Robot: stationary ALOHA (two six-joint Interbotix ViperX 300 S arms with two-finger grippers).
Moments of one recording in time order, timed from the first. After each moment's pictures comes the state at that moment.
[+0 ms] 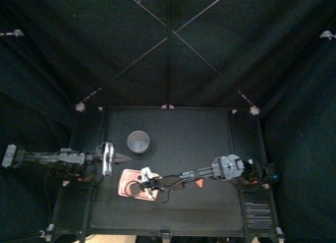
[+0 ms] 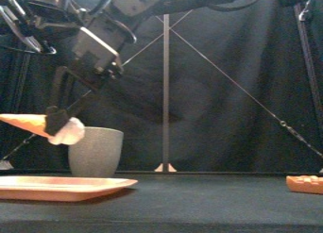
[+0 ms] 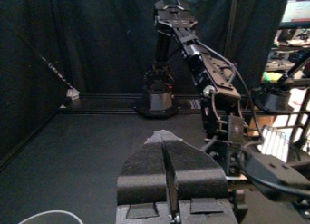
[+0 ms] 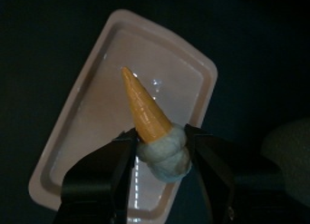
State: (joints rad) left arm 0.03 -1.00 1.23 0.00 -0.30 0.00; right arm 0.16 0.61 -0.35 -0.34 0.63 0.00
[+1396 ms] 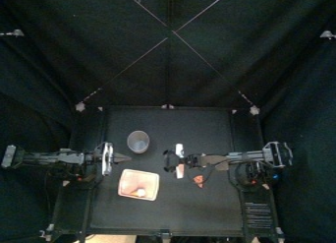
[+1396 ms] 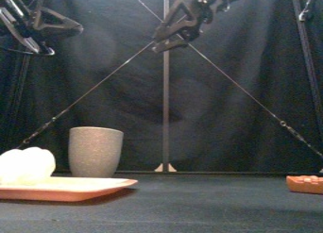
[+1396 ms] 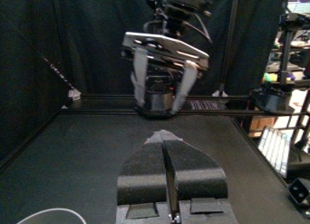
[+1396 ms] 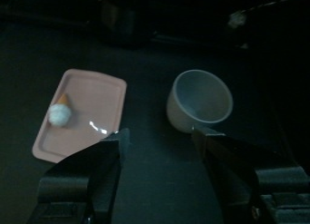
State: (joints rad) left arm 0.04 -1.01 1.24 0.00 -0.30 0.00; right arm -0.04 -0.31 0.50 -0.40 0.18 0.22
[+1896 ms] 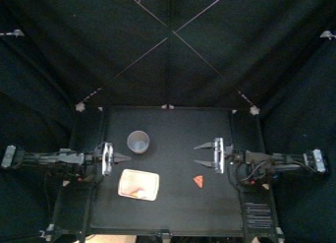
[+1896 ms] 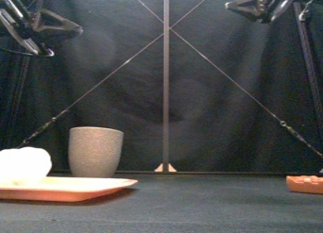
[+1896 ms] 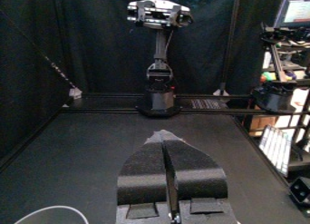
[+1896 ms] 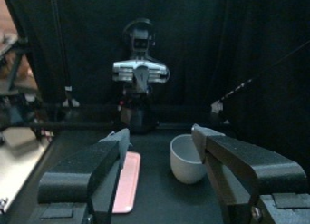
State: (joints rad) left arm 0.04 -1.01 1.24 0.00 -0.30 0.00; right arm -0.06 -0.96 0.95 -0.24 -0.12 0.22
